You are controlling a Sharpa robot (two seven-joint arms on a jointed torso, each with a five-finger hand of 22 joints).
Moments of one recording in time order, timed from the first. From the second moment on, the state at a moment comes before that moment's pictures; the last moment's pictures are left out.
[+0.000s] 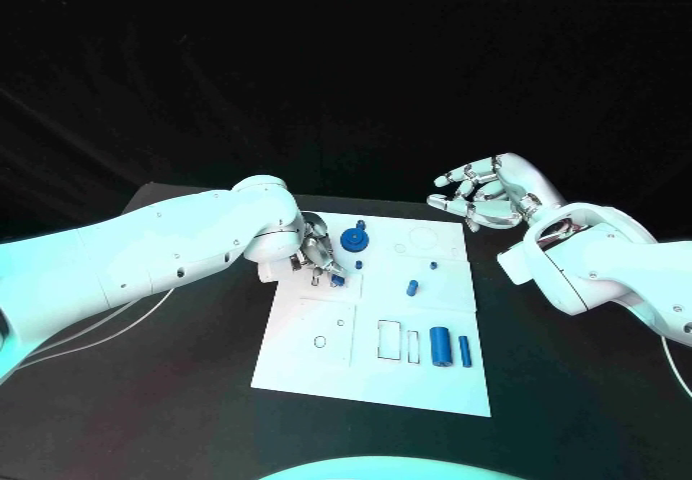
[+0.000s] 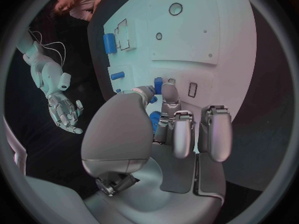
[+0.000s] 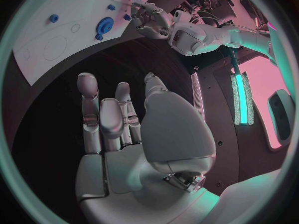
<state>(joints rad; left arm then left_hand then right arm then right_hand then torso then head) 1.31 -0.61 -0.03 1.34 -0.88 0.21 -0.69 1.37 -0.18 0.48 0.34 0.23 1.00 0.06 0.49 0.53 1.26 -0.02 0.86 0.73 1.47 -0.08 1.53 1.31 0.04 1.47 0.03 1.49 1.31 1.34 -0.93 -0.13 1.68 -0.87 -0.64 0.02 1.34 -0.13 -0.02 0.29 0.30 0.98 0.14 0.12 0.18 1.06 0.06 0.81 0.74 1.44 -0.01 1.18 1.08 0.15 1.23 0.09 0.64 1.13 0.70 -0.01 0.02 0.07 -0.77</state>
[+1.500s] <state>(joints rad) 1.26 -0.65 -0.03 1.42 -1.07 0.08 -0.64 1.32 -0.22 0.52 0.30 0.23 1.00 0.05 0.51 0.55 1.29 -0.02 0.86 0.73 1.47 -0.08 1.55 1.31 0.02 1.47 0.03 1.53 1.31 1.34 -0.93 -0.13 1.68 -0.90 -0.64 0.02 1.34 -0.13 -0.02 0.29 0.30 0.98 0.14 0.12 0.18 1.06 0.06 0.81 0.73 1.44 -0.01 1.18 1.08 0.15 1.23 0.09 0.63 1.13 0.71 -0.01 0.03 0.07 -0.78</state>
